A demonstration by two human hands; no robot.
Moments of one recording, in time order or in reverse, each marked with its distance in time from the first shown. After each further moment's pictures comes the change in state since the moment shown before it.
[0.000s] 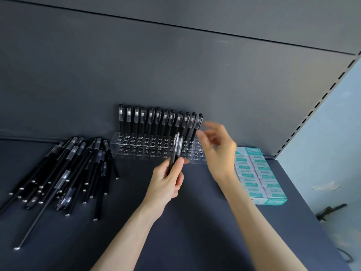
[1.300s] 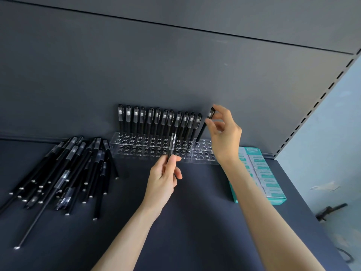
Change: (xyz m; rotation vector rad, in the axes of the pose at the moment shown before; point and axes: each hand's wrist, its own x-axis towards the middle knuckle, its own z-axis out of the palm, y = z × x) left_hand 0.002 -0.001 0.002 0.040 0.126 0.091; right_hand 0.039 0.013 -0.005 -0.126 0.065 -0.107
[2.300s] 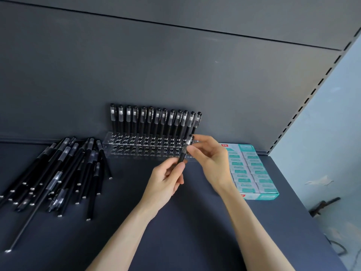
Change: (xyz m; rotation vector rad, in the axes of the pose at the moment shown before) left_hand -0.005 -0.001 0.005 0.115 -0.202 0.013; right_hand -0.060 -0.016 -0.017 0.467 -0.292 0.306
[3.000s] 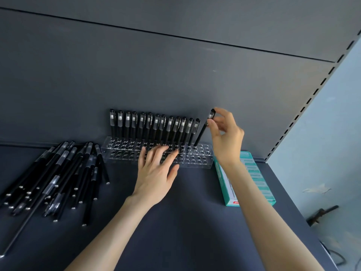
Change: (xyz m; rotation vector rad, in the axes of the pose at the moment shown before) left_hand 0.035 -0.015 -0.017 1.270 0.276 0.574; right_hand 0.060 -0.019 -0.023 -0.507 0.359 -0.337
